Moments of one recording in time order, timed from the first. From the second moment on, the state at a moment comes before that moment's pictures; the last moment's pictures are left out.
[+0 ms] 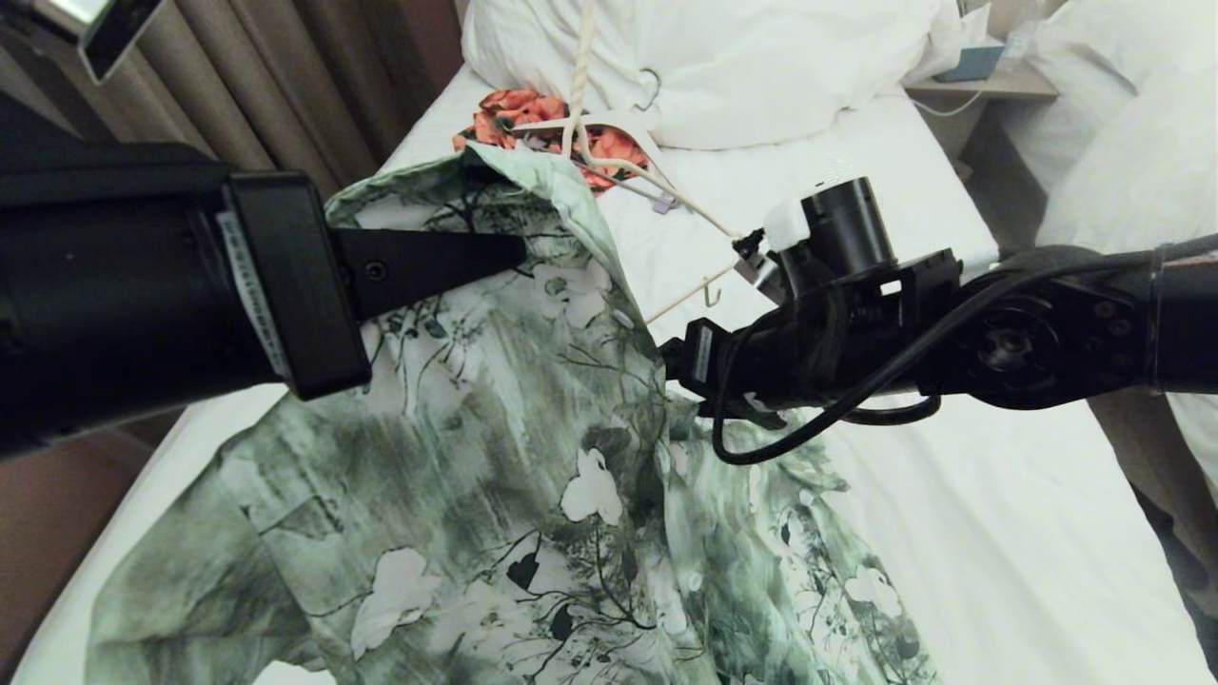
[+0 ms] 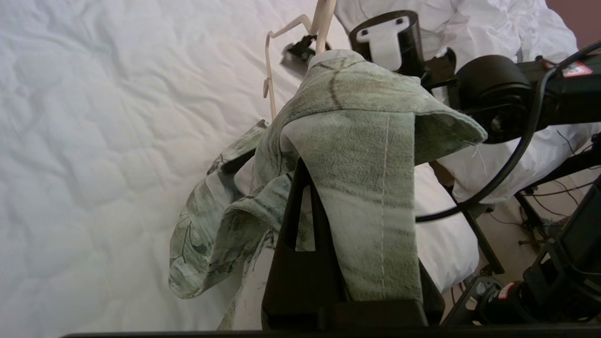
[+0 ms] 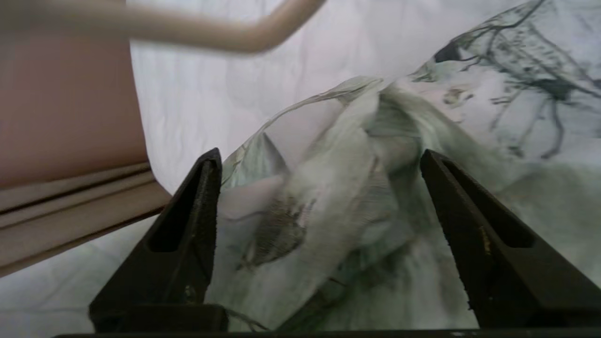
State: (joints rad) left arm -0.96 1.22 -1.13 0.00 0.18 -0.18; right arm 0.67 1.94 -1.59 0.17 0.18 0.72
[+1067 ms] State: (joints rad) left arm -0.96 1.24 -1.13 0.00 0.18 -0.21; right arm 0.58 1.93 -1.59 0.17 0.18 0.83
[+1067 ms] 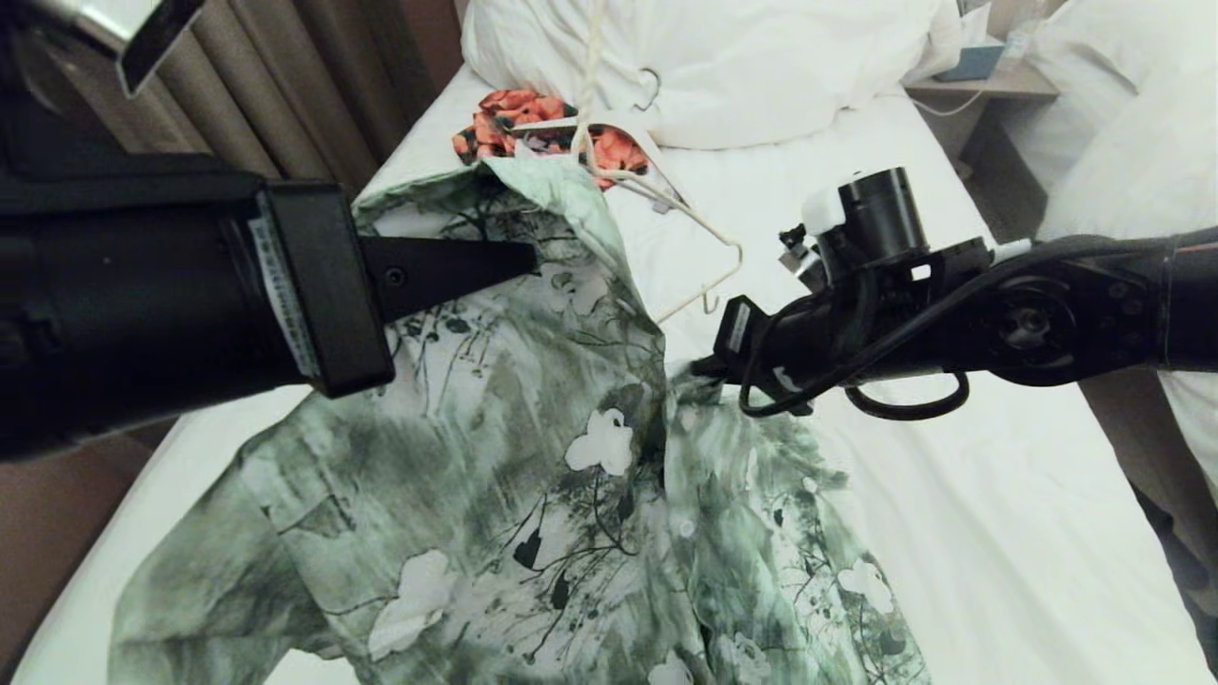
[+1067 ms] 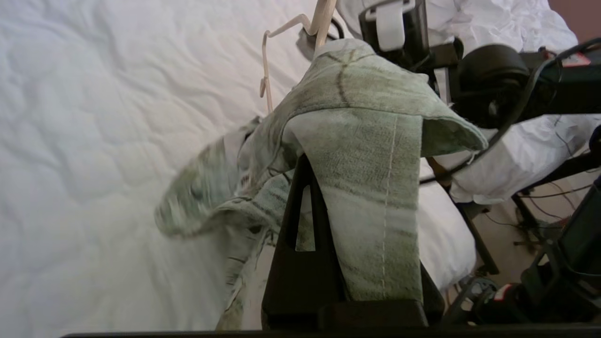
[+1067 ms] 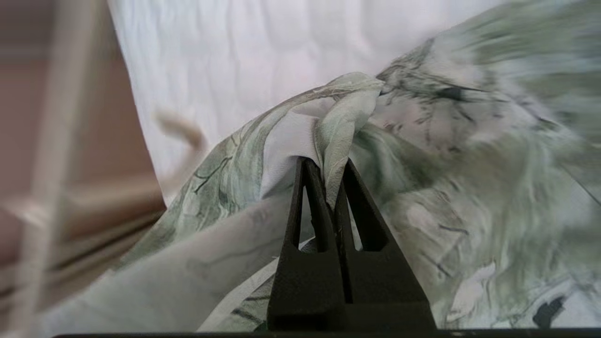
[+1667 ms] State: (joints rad) left arm -0.98 1.32 -1.14 0.01 0.20 -0.27; right arm 0.49 1.90 -1.56 0.17 0.15 0.91
